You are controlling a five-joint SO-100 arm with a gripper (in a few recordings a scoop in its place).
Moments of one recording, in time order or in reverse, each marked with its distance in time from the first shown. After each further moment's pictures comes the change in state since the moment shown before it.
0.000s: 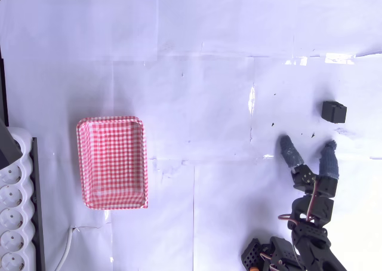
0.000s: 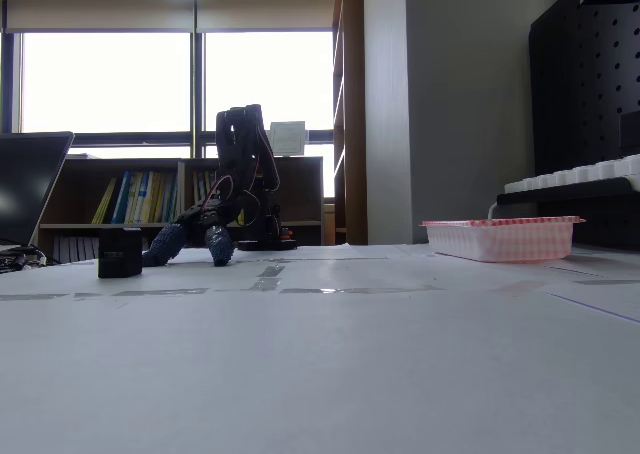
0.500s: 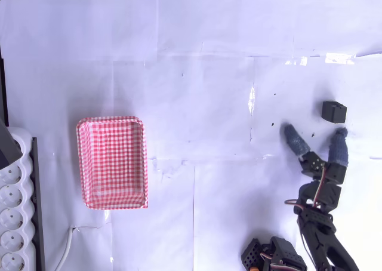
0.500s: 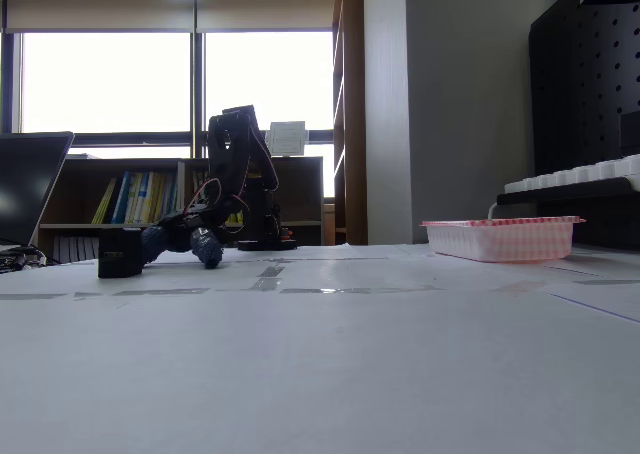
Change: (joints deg) arm 1.0 11.6 15.9 -0.2 -0.2
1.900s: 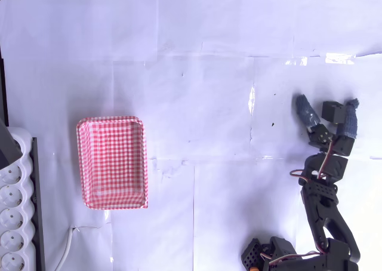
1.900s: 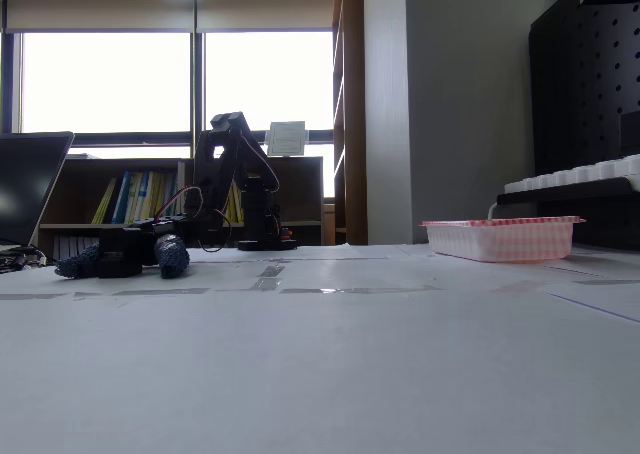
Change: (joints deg) arm -2.5 15.3 25.3 1.4 -2.9
